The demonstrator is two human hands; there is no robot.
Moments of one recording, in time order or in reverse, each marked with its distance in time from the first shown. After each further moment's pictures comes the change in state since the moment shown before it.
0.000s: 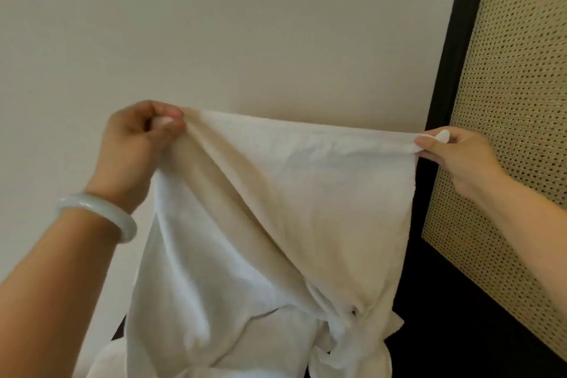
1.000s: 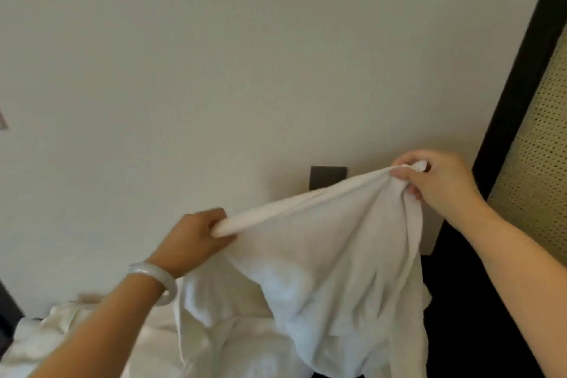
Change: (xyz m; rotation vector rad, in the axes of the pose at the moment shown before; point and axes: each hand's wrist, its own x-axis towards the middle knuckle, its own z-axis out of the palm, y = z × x) left_hand -0.123 -0.111 -0.036 0.908 -0.480 -0.289; right_hand -0.083 0.063 0.085 -0.417 -0.272 -0.066
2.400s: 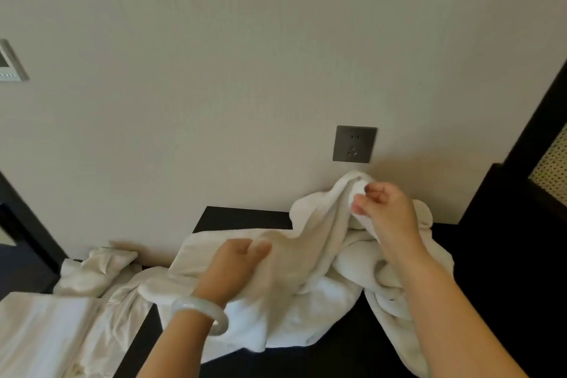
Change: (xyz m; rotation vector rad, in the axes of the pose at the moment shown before) left_hand -0.075 -0.003 0.082 -0.433 -0.147 -0.419; right_hand -0.088 0.029 0.135 0.512 -0.063 0.410
